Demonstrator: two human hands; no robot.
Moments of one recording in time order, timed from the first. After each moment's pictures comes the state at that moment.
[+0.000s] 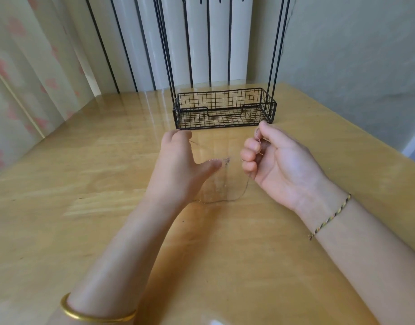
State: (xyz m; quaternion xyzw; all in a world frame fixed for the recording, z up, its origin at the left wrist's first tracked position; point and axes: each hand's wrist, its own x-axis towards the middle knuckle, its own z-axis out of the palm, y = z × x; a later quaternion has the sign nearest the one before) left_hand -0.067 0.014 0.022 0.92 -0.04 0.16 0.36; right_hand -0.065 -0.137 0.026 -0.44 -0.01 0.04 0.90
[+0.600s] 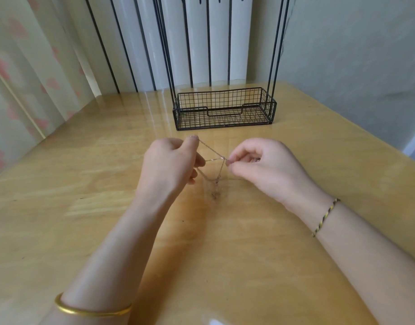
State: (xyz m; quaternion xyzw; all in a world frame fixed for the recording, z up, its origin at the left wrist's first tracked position) left_hand -0.065 0.020 0.028 0.84 0.05 0.13 0.52; right_hand -0.074 -0.136 0.021 -0.86 -0.08 -0.08 0.50
